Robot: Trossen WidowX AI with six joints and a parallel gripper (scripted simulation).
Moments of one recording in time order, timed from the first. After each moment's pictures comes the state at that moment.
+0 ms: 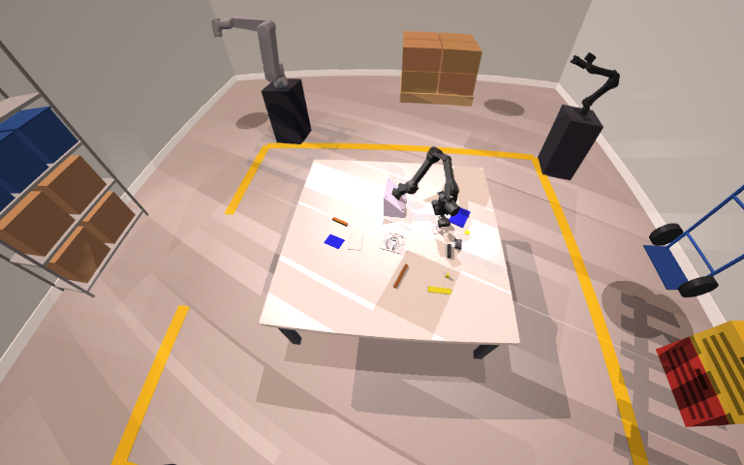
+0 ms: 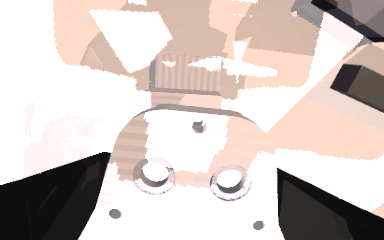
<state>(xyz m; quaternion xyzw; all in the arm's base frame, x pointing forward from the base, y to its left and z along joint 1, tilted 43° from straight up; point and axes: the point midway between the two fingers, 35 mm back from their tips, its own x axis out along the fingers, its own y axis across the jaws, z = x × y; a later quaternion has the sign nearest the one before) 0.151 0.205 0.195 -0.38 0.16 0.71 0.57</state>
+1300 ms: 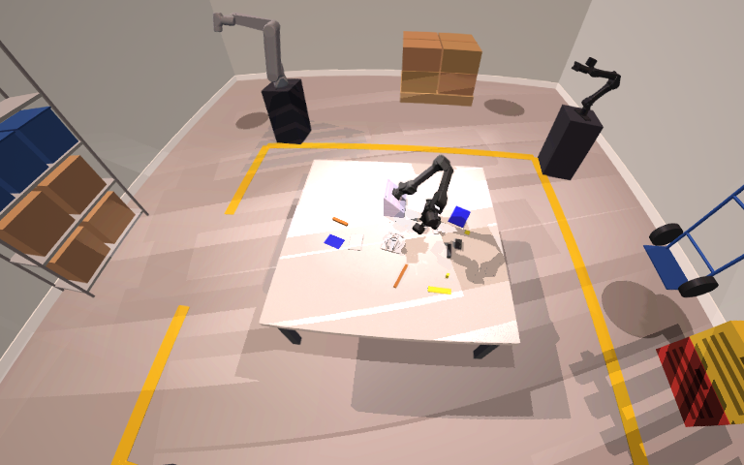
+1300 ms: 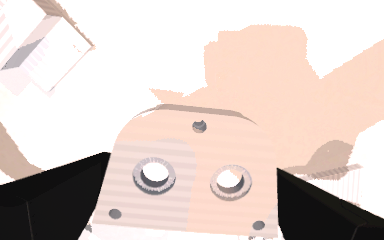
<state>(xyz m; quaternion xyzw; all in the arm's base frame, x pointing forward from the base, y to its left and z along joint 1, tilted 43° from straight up) 0.224 0.155 0.133 -0.17 0.44 0.57 0.67</state>
